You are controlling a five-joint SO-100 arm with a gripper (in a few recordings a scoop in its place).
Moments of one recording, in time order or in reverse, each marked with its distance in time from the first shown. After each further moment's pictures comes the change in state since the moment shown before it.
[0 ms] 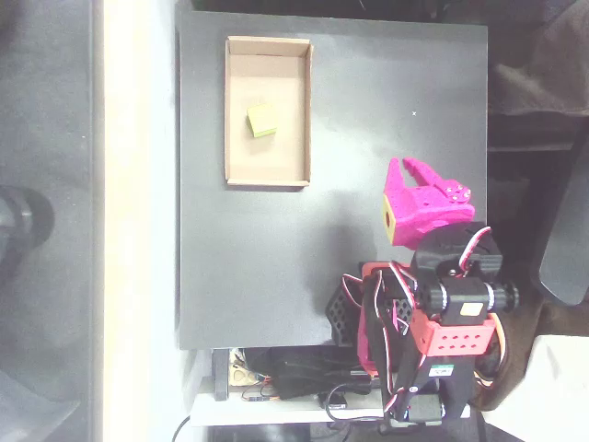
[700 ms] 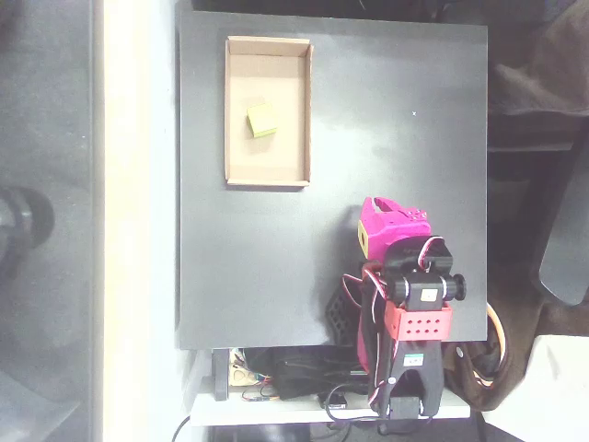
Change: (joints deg) arm 0.0 25.6 38.1 0.4 0.0
